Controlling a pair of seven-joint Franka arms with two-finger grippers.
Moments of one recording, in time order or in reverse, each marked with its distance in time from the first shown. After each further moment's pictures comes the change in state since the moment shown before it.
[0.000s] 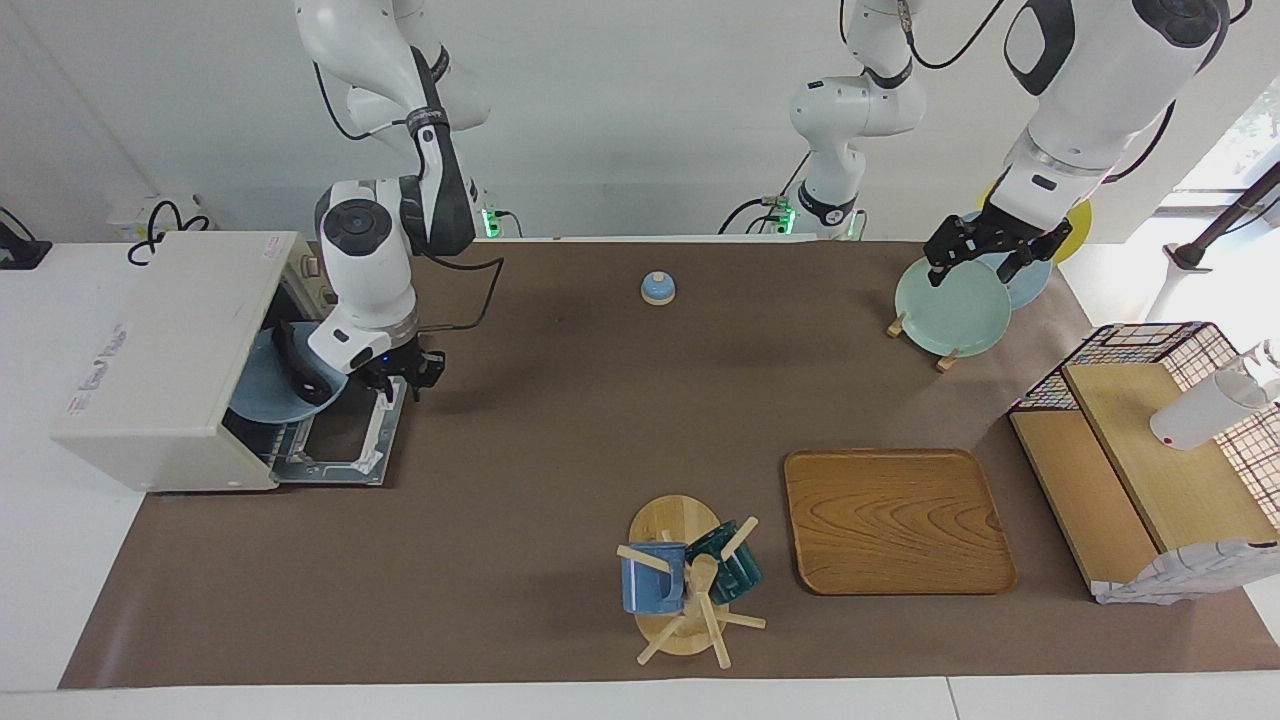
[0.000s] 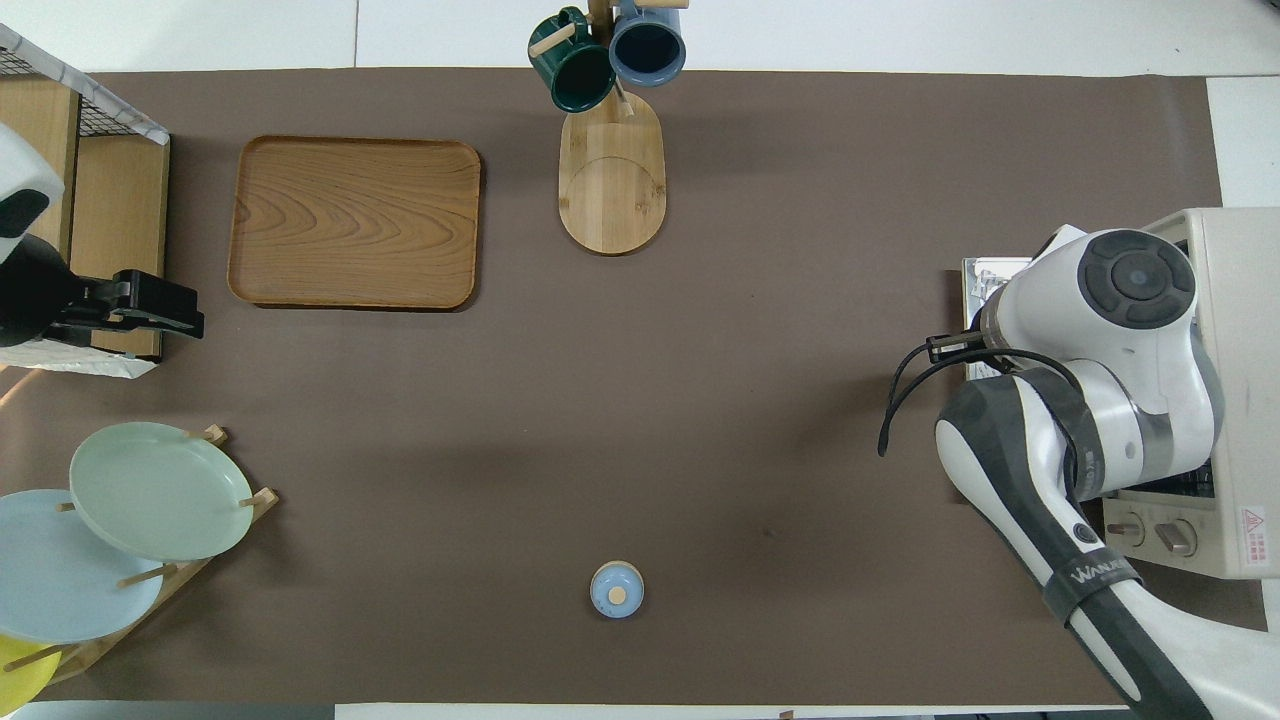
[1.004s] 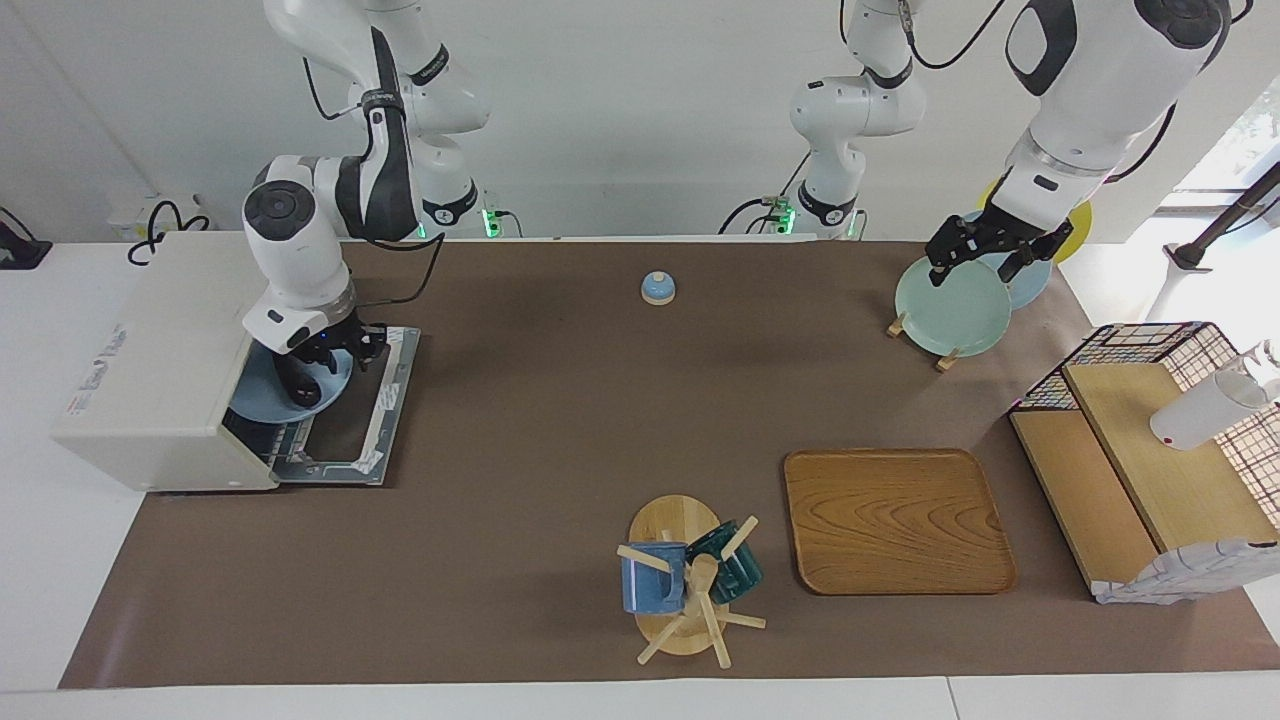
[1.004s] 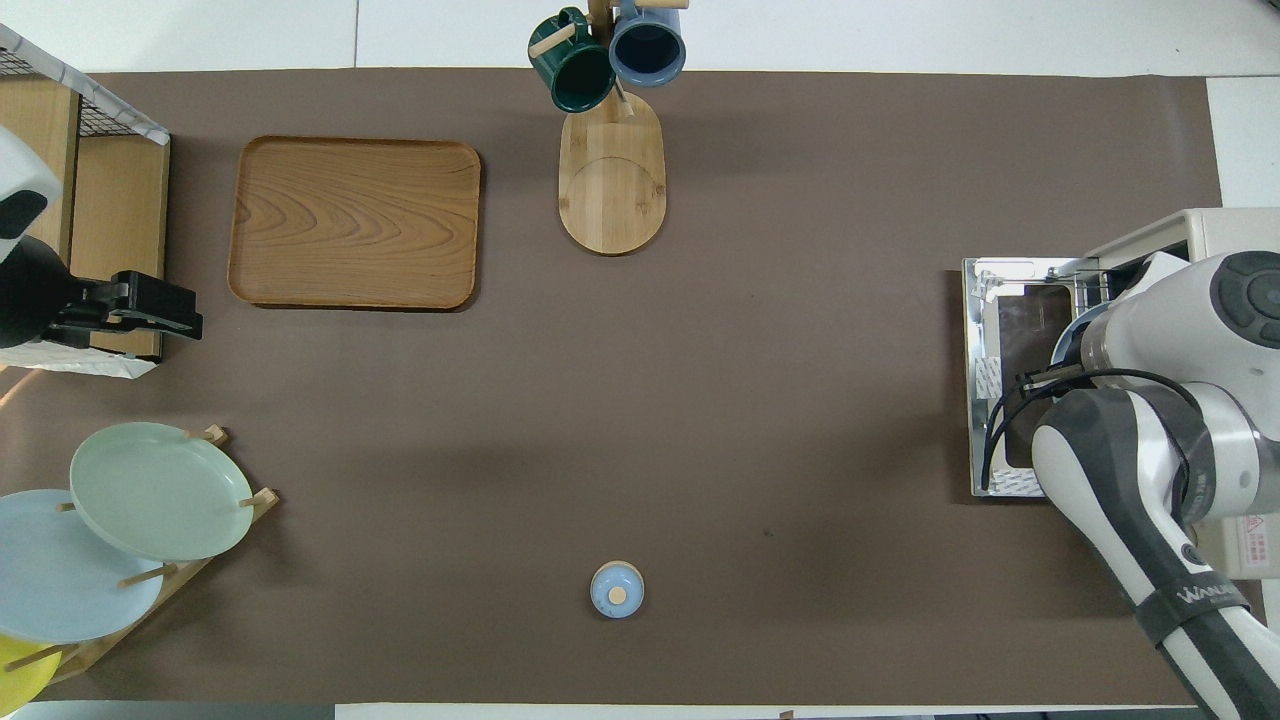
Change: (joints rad) left arm 0.001 0.000 0.002 -0.001 0.000 -0.003 0.000; right arm -0.134 -0.084 -0.013 -0.094 -0.017 -0.021 -0.196
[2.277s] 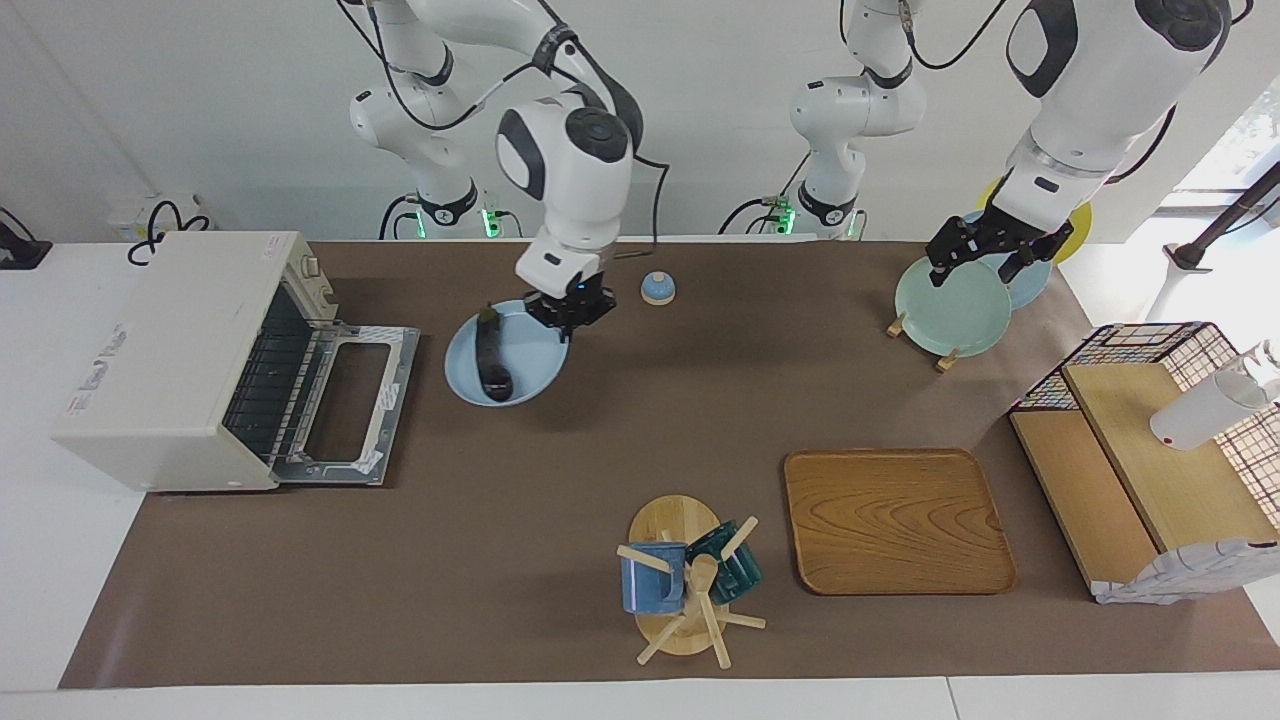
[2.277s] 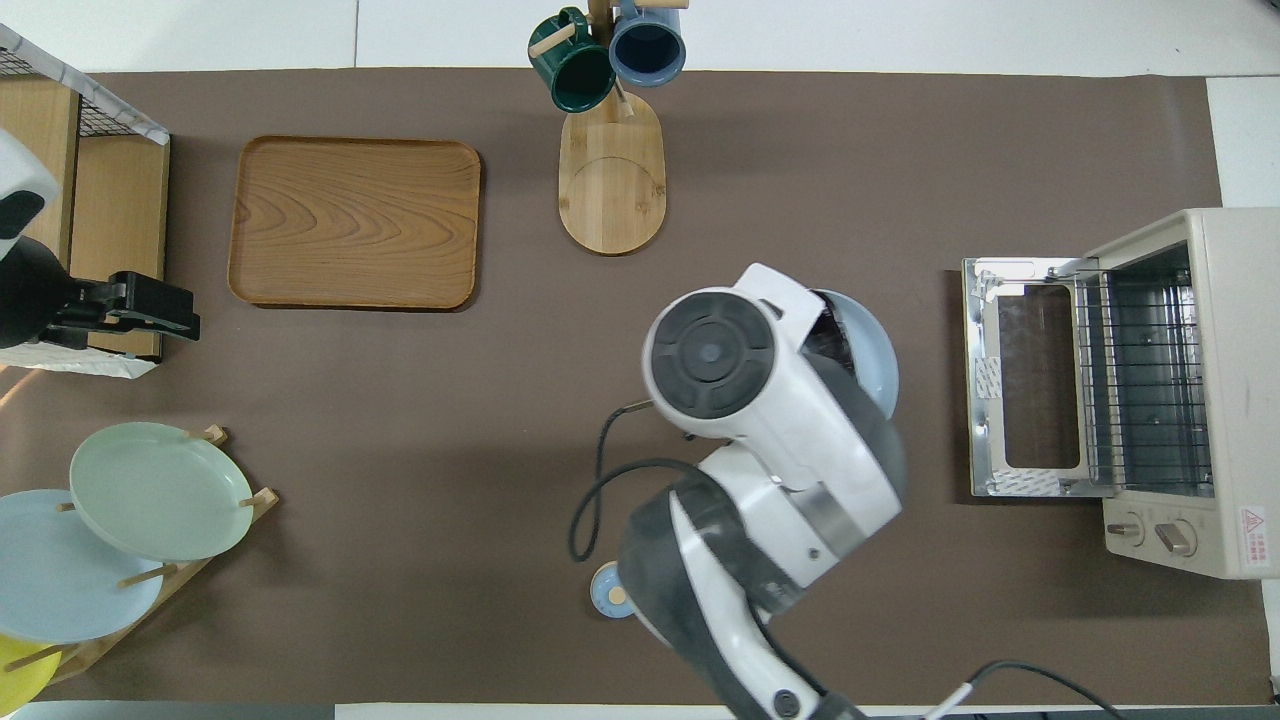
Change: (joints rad) left arm 0.006 0.000 0.003 -0.003 0.000 0.000 0.000; right arm 0.649 0.218 0.030 0.453 0.073 -0.249 0.628
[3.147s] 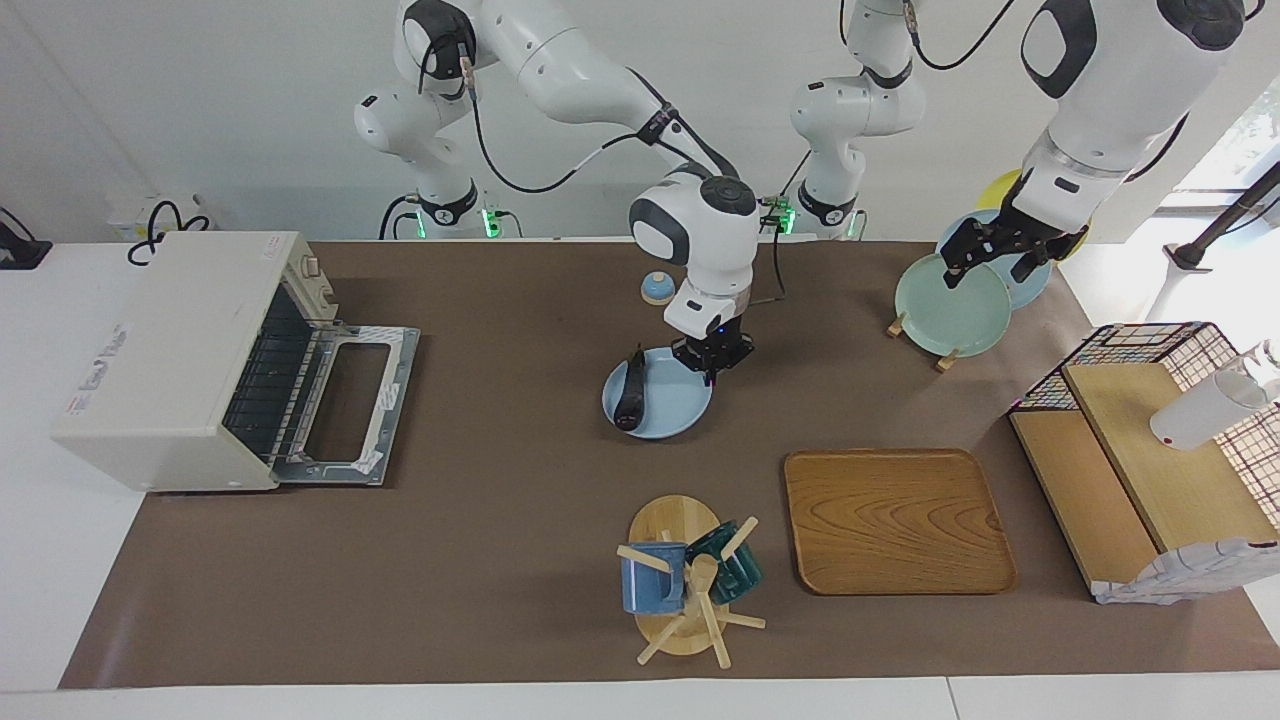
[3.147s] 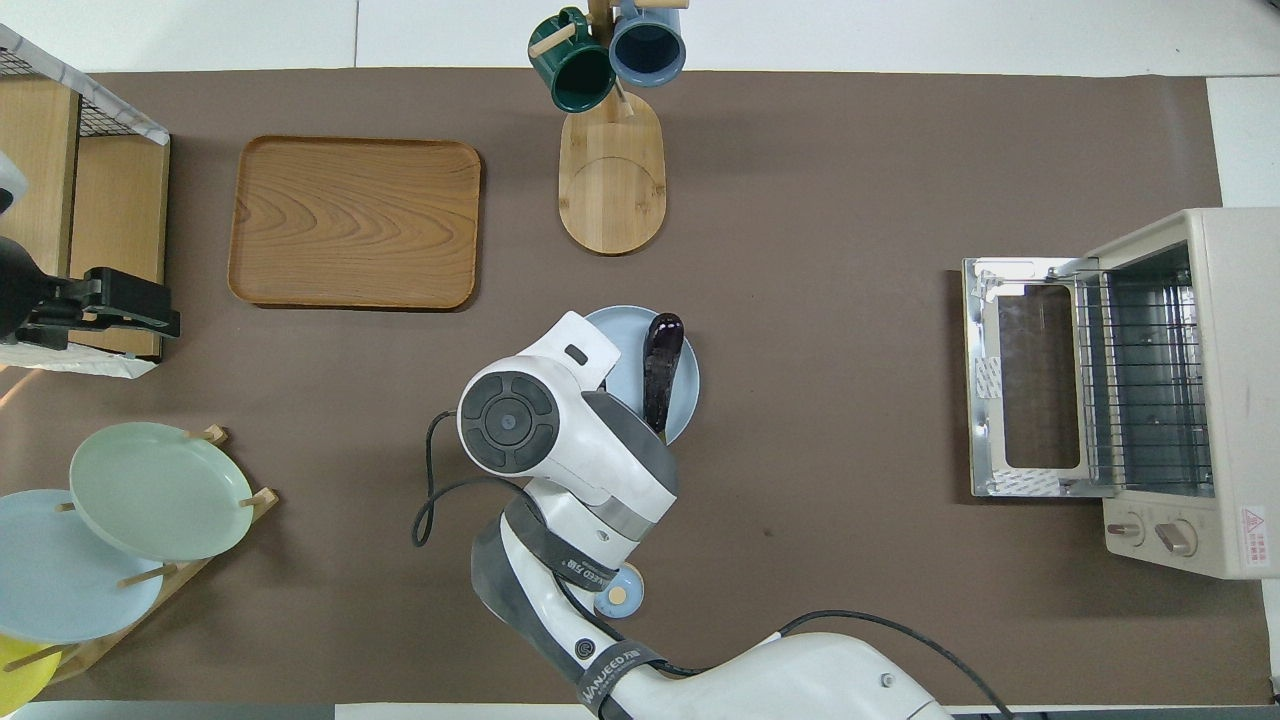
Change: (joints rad) left arm 0.025 0.000 0.001 0.000 0.000 0.004 0.000; right arm 0.149 0.318 -0.003 0.152 0.067 0.411 0.249
